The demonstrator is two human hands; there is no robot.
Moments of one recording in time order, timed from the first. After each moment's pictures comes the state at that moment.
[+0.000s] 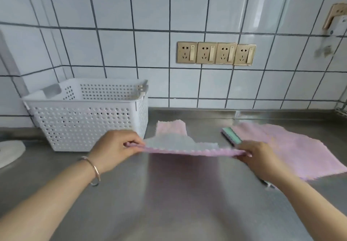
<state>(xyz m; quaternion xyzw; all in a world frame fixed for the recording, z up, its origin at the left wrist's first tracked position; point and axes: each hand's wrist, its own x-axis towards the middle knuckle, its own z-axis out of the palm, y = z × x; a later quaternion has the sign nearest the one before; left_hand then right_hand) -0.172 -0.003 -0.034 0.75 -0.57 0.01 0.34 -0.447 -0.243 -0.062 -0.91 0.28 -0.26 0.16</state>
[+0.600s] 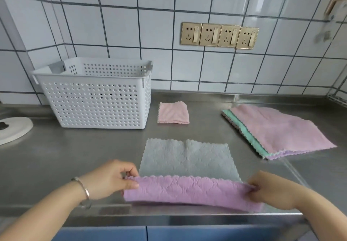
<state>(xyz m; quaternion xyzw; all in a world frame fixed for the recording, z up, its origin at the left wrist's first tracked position) -0.200 0.077 -0.116 0.76 -0.52 -0.28 0.28 -0.506 -0.168 -0.105 -0.91 0.32 0.15 0.22</state>
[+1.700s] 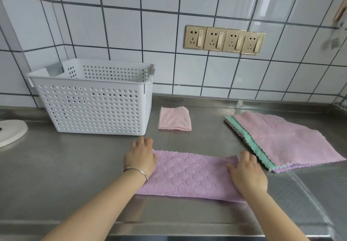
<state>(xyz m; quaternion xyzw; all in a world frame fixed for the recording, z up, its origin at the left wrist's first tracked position) -0.192 -0.040 -0.153 0.91 -0.38 0.06 0.14 -0.422 -0.191 -0.150 -0.80 0.58 -0.14 0.06</state>
